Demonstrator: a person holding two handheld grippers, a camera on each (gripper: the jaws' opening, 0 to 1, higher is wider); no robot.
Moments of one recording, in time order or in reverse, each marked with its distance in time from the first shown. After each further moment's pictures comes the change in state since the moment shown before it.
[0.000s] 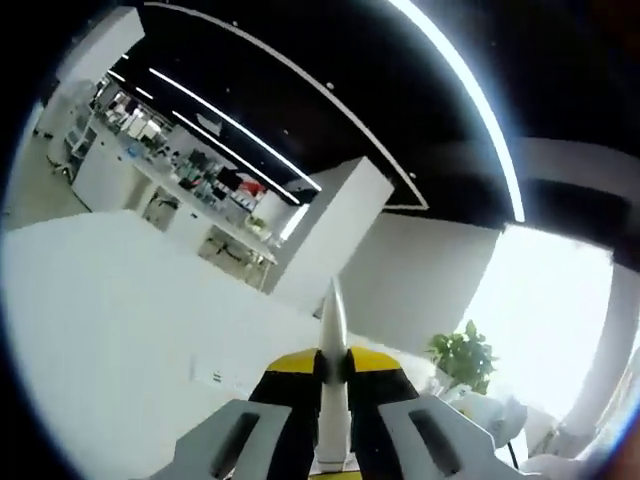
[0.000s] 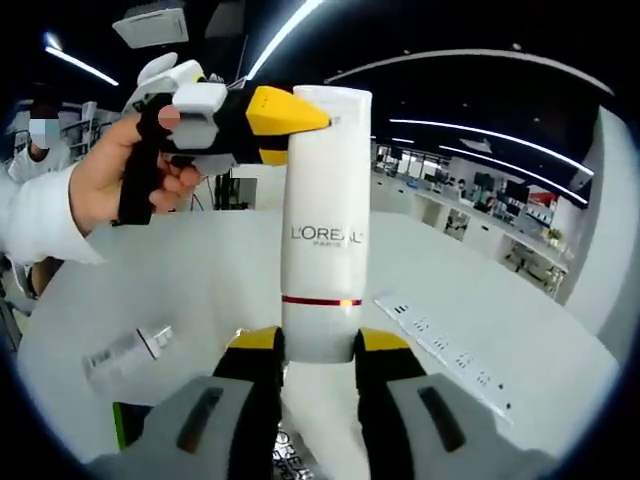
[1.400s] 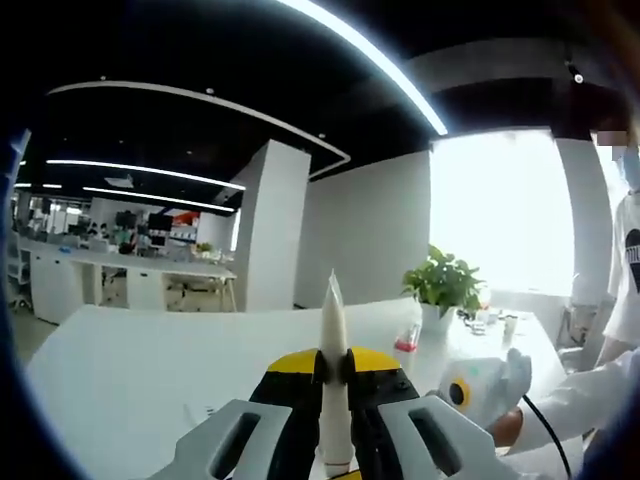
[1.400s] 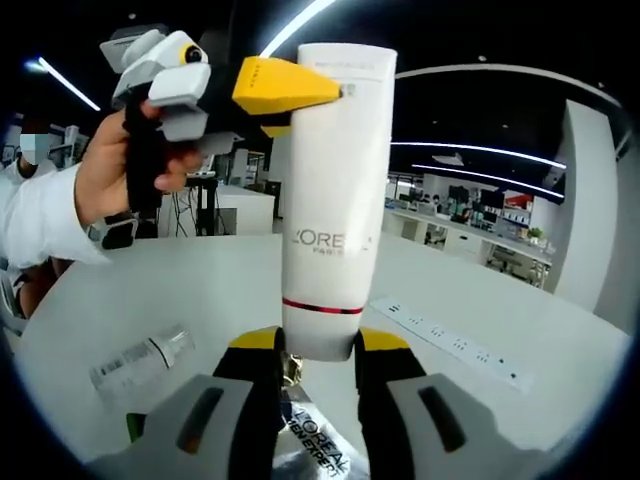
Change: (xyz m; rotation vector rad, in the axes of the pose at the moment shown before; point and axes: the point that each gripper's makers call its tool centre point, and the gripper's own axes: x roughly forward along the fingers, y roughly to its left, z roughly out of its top) left arm -0.007 -0.065 -0.031 0.415 0.113 -0.159; right arm -0.024 0.016 -0.007 0.059 -0.104 -0.100
